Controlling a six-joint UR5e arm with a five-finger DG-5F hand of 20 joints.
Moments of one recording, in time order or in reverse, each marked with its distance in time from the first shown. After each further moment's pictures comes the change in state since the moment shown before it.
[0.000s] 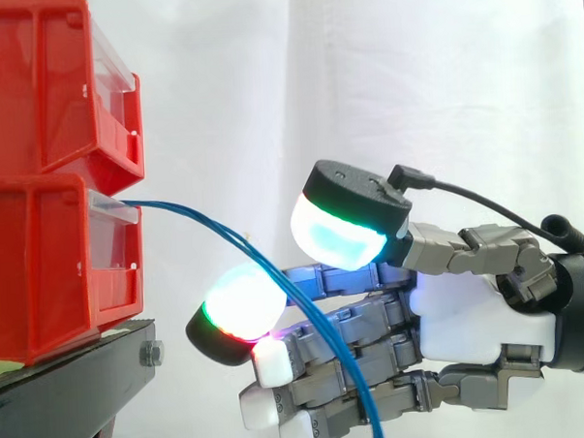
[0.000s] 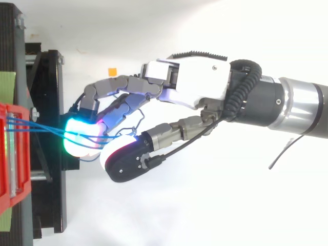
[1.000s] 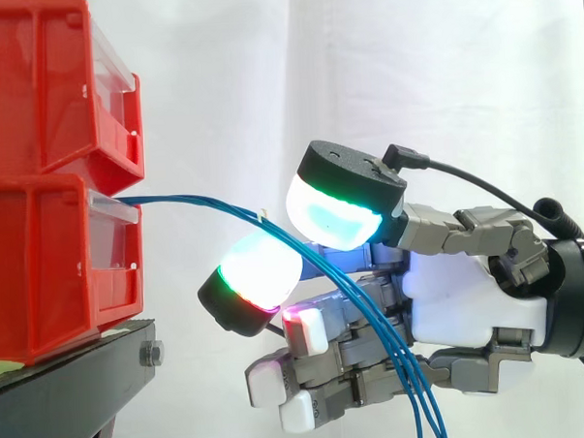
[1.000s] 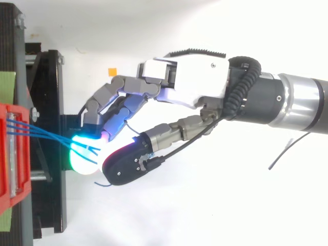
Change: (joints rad) arm -0.011 0.000 0.017 -0.001 -0.041 0.008
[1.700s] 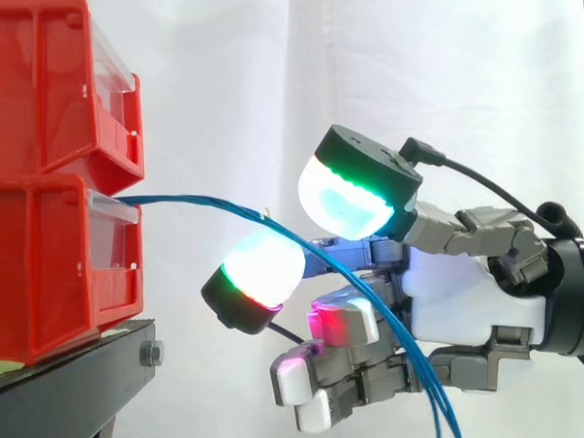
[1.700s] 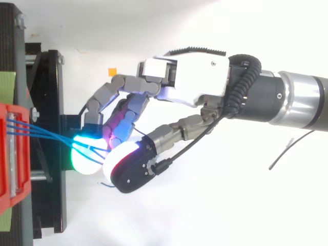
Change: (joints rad) arm -0.005 0.001 0.001 0.000 -0.014 0.000
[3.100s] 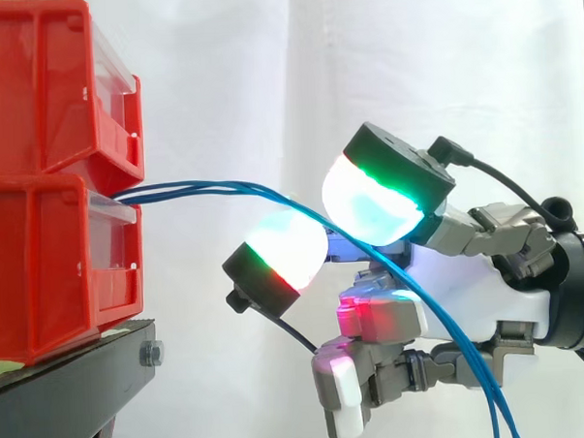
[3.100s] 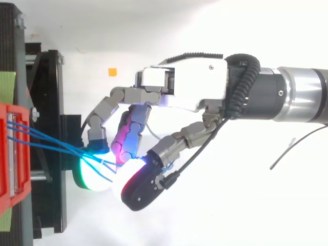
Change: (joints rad) arm -0.020 0.001 0.018 -0.038 -0.109 0.008
